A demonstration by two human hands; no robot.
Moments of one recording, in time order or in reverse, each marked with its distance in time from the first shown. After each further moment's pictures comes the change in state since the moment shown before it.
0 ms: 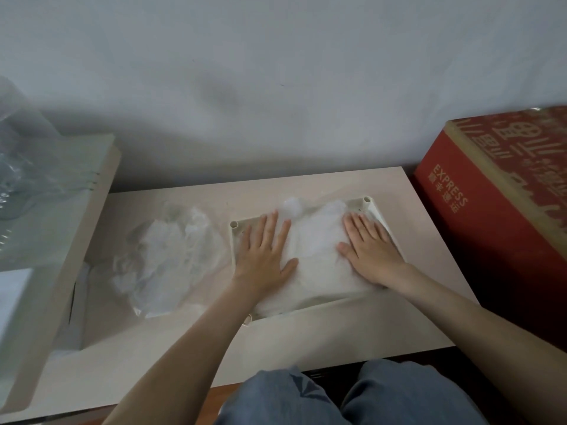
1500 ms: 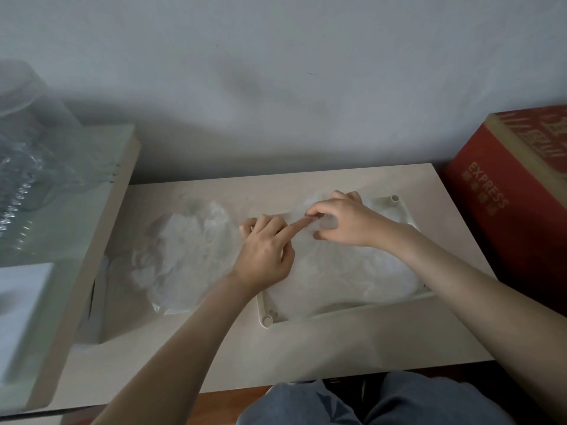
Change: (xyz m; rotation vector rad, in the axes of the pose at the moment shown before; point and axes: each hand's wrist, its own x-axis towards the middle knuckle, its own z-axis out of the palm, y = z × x) left_hand -0.005 -0.026 -0.035 -0.277 0.441 0.151; right_hand 0.033 -0.073 -0.074 0.391 0.100 -0.473
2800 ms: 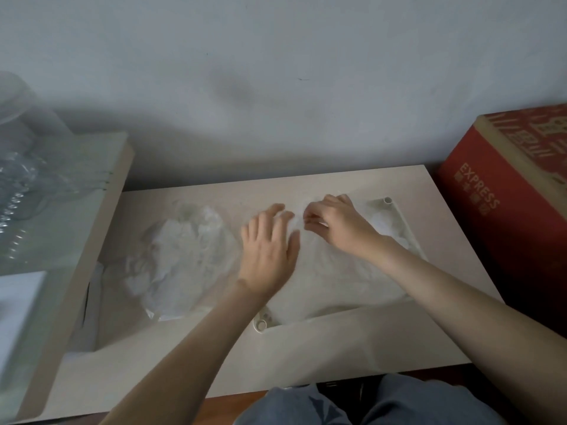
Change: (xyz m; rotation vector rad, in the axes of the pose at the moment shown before) left_hand 0.009 0.023 0.007 0.067 0.139 -0.149; right_hand 0.007 0.025 0.029 -0.069 0.333 -0.160
